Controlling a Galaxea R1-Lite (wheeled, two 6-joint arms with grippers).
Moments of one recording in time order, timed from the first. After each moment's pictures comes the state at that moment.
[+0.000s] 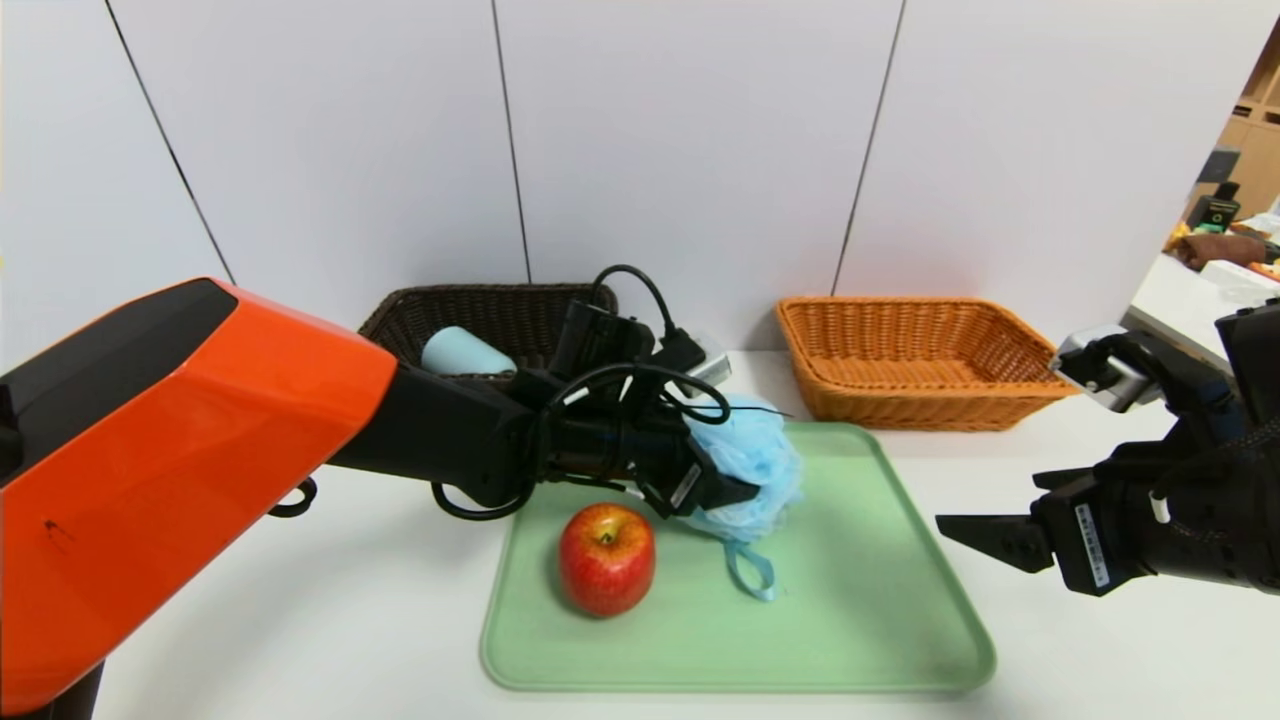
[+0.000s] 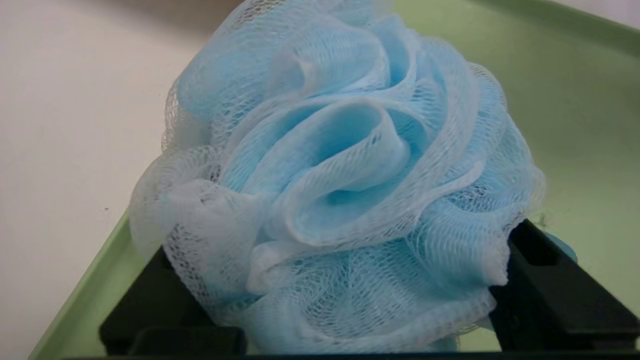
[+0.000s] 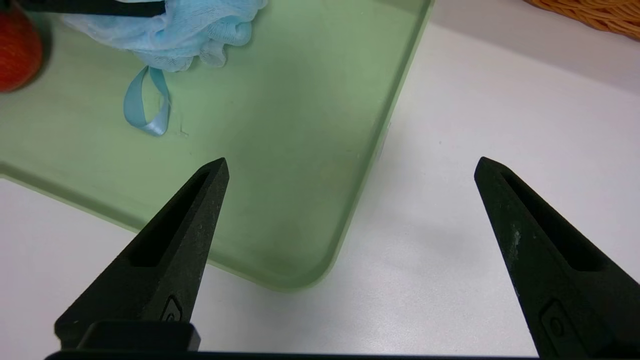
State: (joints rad) left arm -0.66 2.15 -1.36 -0.31 -0.44 0.25; right arm 0.35 1.32 -0.78 0.15 0.00 -0.03
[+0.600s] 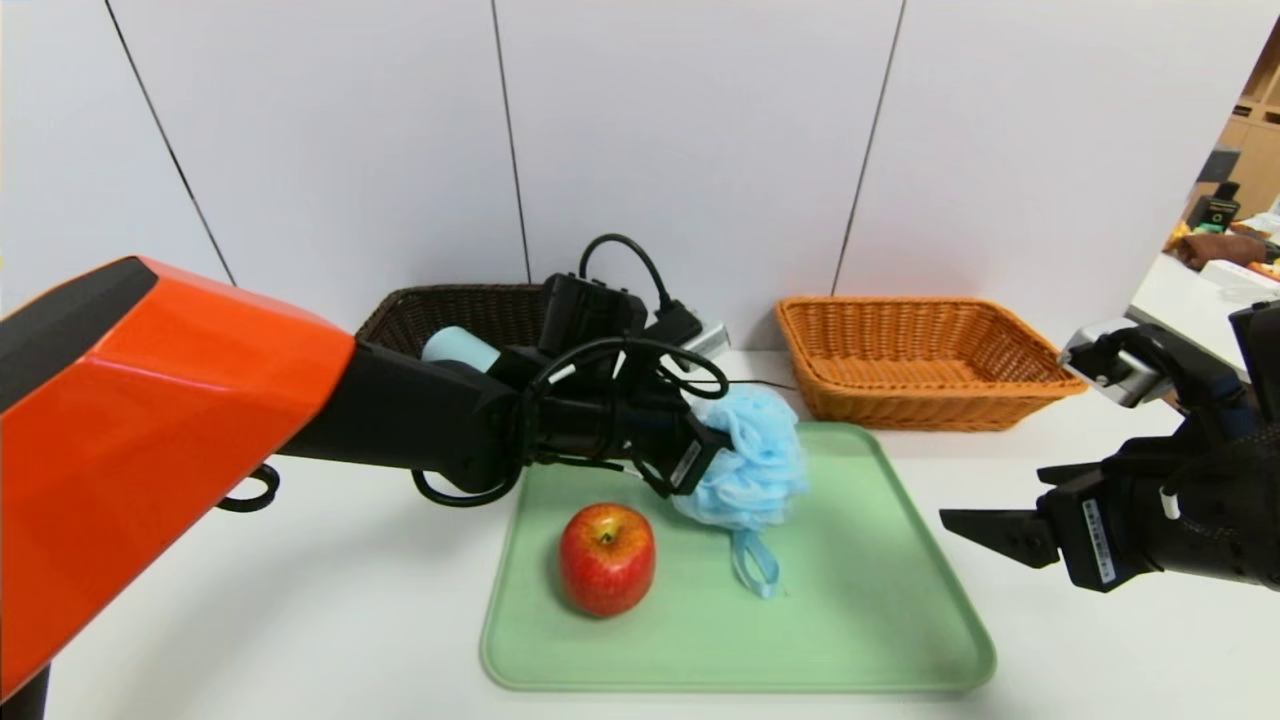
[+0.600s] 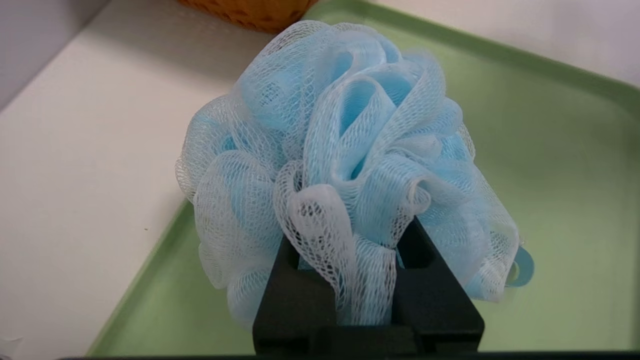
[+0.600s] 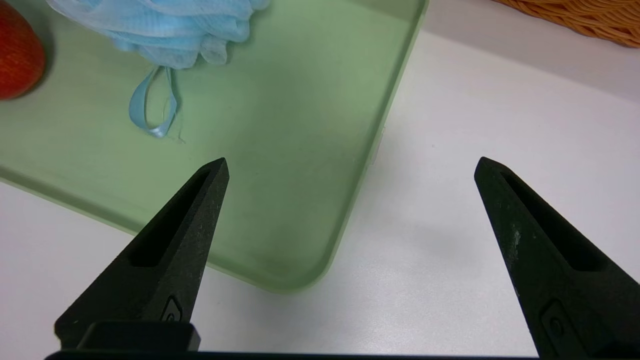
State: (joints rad) left arm -0.66 2.09 -1.37 -0.30 -0.44 0.25; right arm 0.34 1.31 -0.78 0.15 0.00 -0.03
